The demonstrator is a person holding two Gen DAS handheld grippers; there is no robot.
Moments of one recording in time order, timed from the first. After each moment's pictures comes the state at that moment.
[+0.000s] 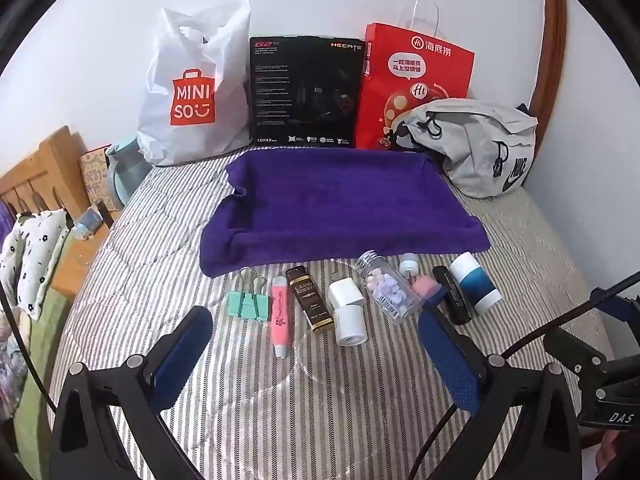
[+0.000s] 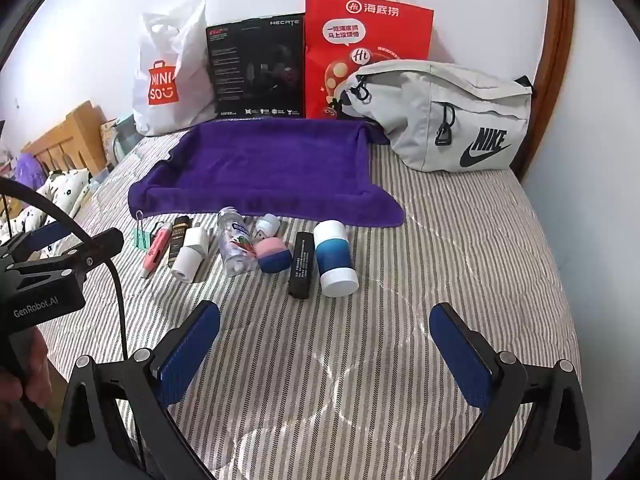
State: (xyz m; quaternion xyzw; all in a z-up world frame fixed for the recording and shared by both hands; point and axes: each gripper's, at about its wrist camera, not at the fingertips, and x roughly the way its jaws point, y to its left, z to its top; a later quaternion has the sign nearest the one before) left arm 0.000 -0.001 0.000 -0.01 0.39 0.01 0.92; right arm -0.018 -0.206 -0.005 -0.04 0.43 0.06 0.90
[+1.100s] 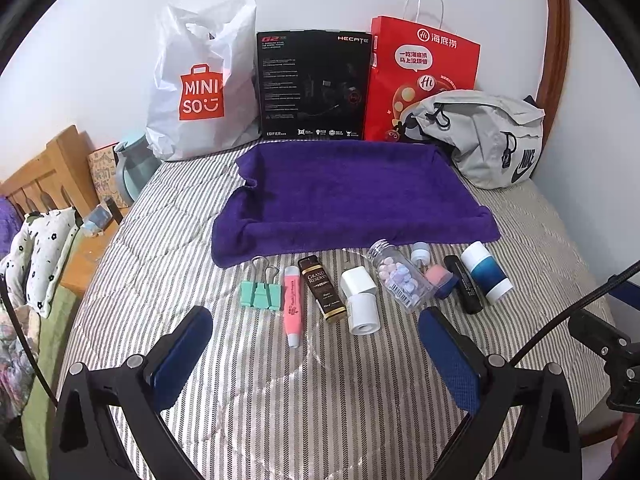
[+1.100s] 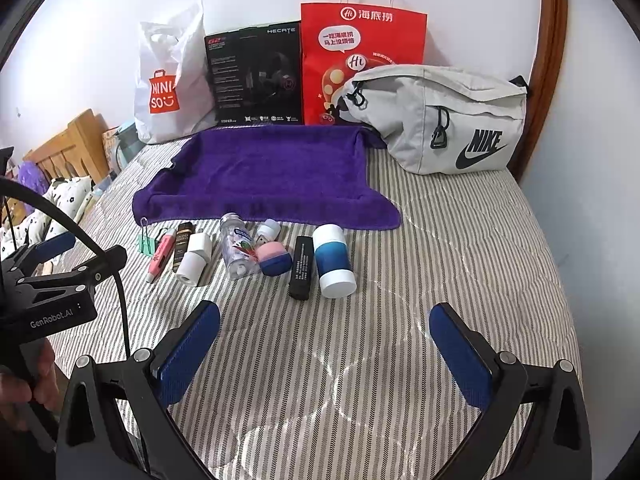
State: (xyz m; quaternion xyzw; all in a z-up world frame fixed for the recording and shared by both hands) left arm -0.005 0.003 -0.004 -0.01 0.40 0.02 0.92; right arm -0.022 -0.212 0.002 -0.03 0.42 0.07 0.90
